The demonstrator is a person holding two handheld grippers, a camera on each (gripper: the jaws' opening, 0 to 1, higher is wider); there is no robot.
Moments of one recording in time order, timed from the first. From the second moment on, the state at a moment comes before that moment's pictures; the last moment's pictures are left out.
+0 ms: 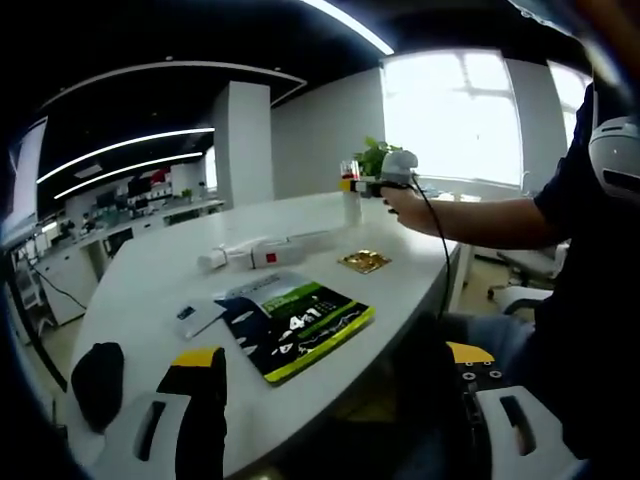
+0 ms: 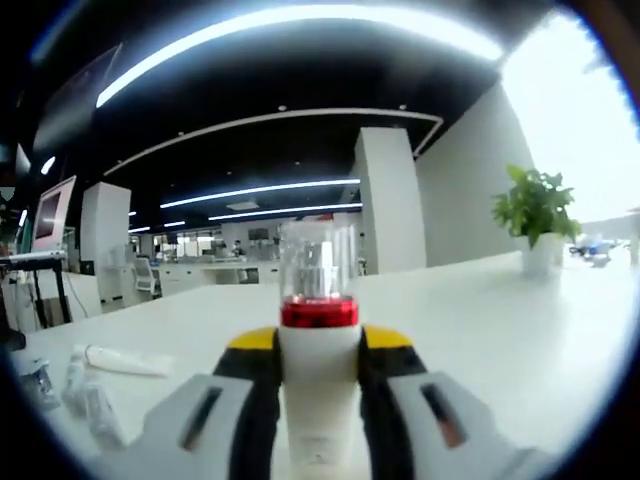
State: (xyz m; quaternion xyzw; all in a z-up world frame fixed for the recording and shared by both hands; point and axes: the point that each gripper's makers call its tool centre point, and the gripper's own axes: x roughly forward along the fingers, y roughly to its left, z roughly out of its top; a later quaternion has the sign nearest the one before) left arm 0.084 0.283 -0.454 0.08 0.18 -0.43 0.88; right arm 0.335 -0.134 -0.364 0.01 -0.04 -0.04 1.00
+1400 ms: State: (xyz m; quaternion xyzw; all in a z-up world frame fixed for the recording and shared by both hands) left arm 0.084 0.284 -0.456 0.08 0.18 -0.43 0.88; right arm 0.333 -0.126 -0.351 -0.05 -0.08 -0.06 0.99
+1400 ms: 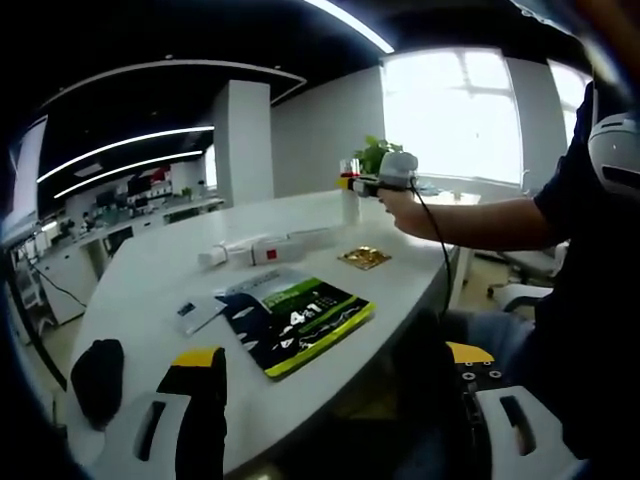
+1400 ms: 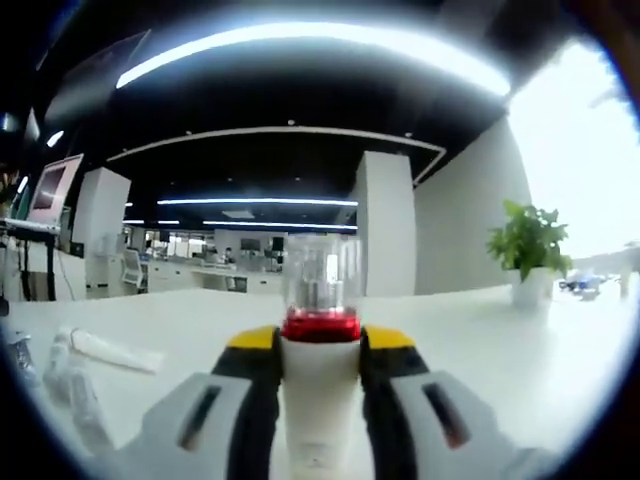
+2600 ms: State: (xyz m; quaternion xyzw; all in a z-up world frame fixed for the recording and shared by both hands) left arm 0.084 0.286 -0.460 0.07 0.18 -0.43 0.88; right arm 0.332 -0.124 -0.350 -0.04 -0.08 -0.07 0.99
